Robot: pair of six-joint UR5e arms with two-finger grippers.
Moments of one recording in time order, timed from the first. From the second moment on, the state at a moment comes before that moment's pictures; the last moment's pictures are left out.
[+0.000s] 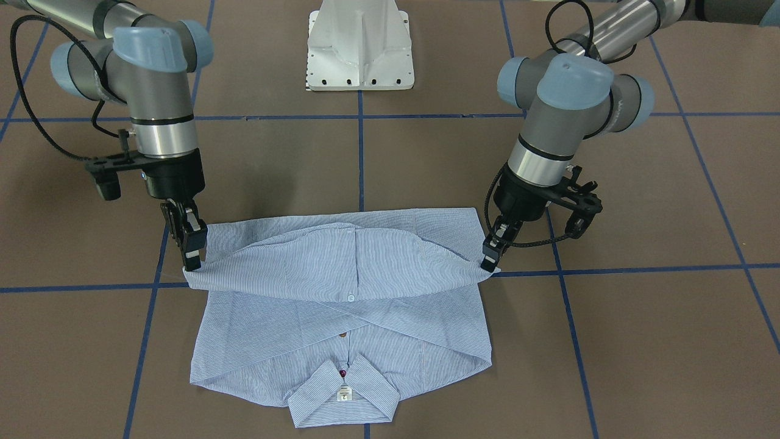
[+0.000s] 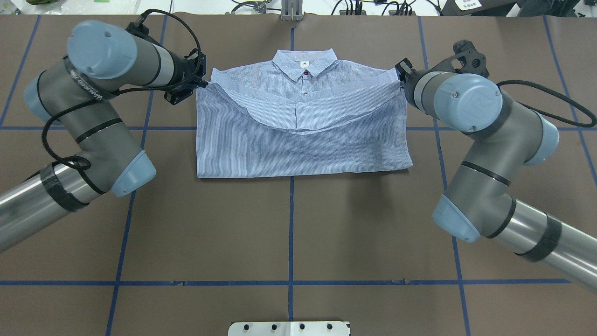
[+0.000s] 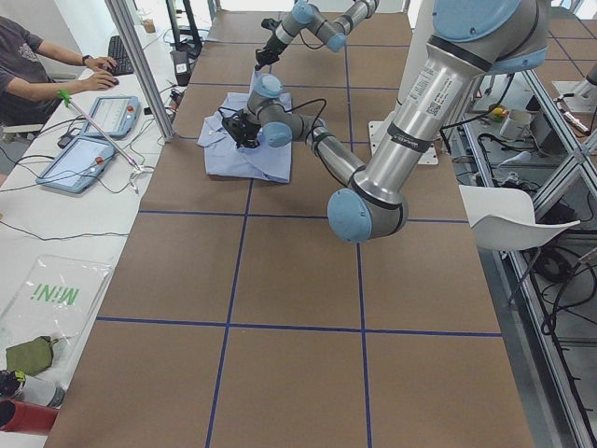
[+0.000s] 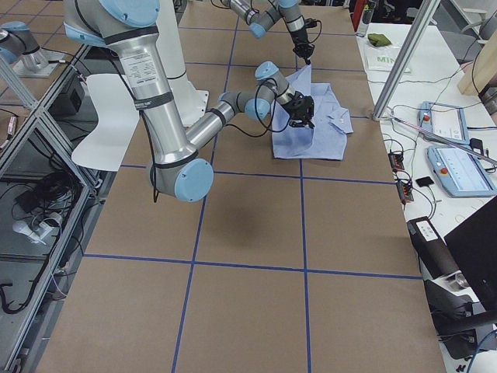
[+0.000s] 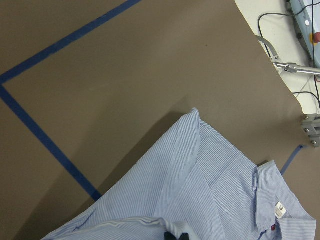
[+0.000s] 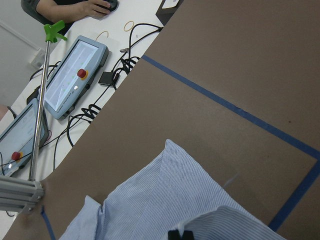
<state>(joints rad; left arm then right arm) -0.79 -2.16 -1.55 -2.07 -1.77 -1.98 0.71 -1.14 1.74 -1.24 1.40 2.00</state>
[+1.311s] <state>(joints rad) -0.82 -2.31 -1.08 -2.35 -1.58 -1.81 0.79 -0.89 1.17 -1.02 1.43 1.88</state>
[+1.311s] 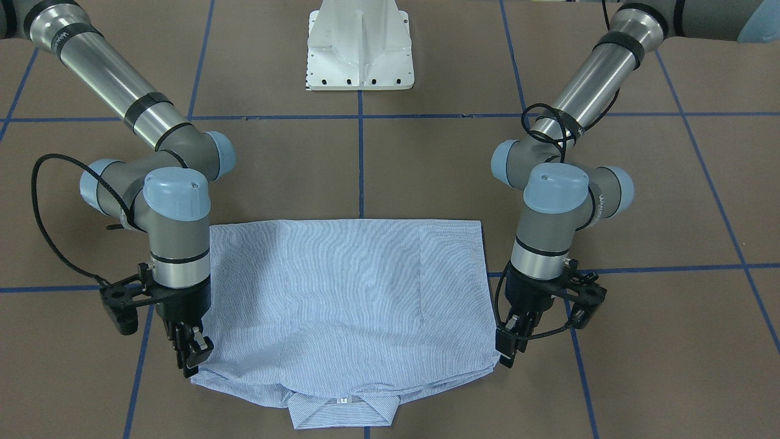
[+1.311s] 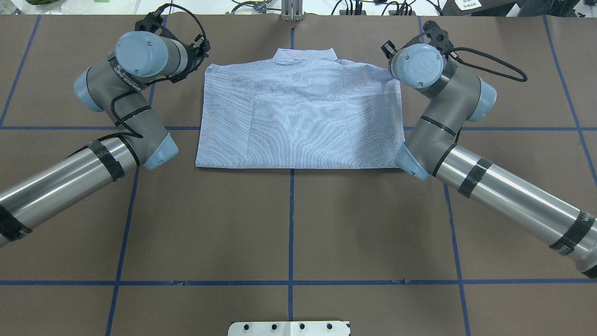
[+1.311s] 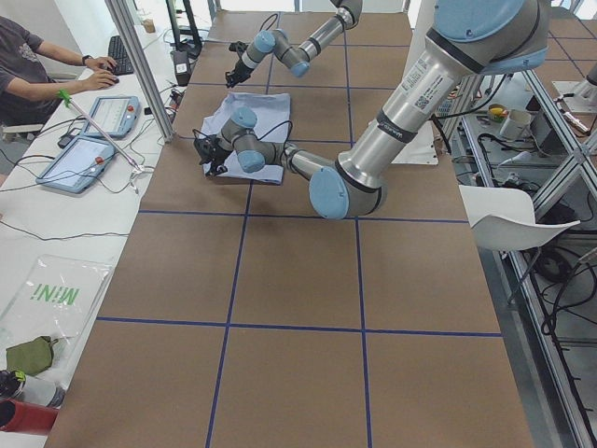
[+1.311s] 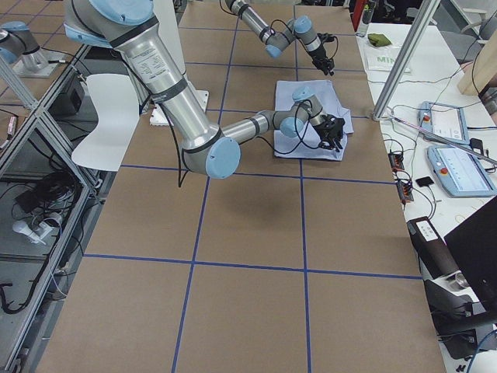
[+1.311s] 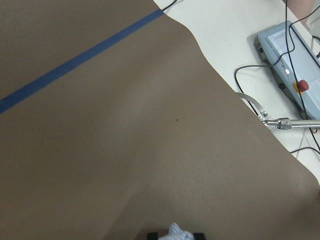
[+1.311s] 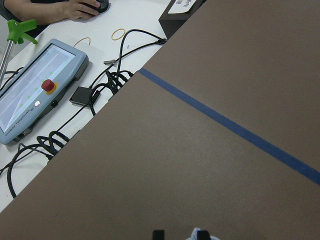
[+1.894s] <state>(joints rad) -0.85 -2.23 -1.25 -2.33 -1.67 -1.72 0.80 -1.01 1.39 -1.00 1.50 1.82</state>
